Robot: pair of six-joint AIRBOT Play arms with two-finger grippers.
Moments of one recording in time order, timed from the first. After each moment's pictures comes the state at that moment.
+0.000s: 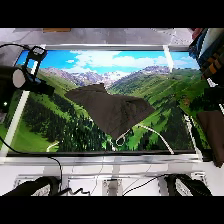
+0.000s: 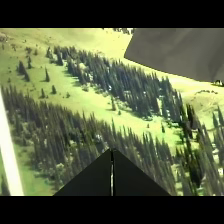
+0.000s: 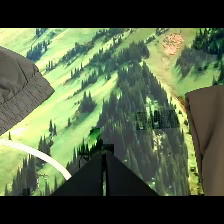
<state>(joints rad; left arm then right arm) -0.13 -1.21 1.43 1.80 -1.20 -1.35 -0.16 -0.93 1.47 -1.59 1.50 1.48</state>
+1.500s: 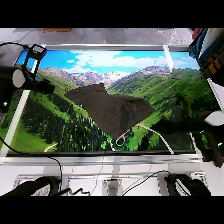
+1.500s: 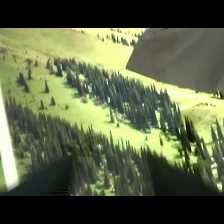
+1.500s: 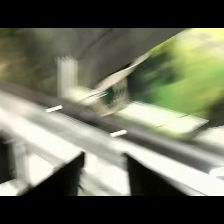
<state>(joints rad) -0.13 -1.21 1.43 1.80 -1.15 -1.35 -0.09 -0.84 0.64 -0.73 1.32 1.30</state>
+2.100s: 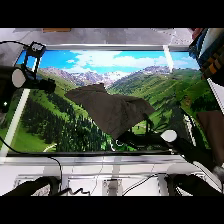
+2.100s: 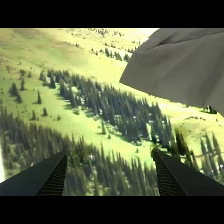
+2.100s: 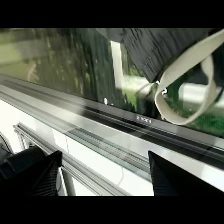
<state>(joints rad) -0.13 -1.21 1.43 1.77 -1.12 -1.37 0.47 -1.04 0.48 -0.44 0.76 1.47</state>
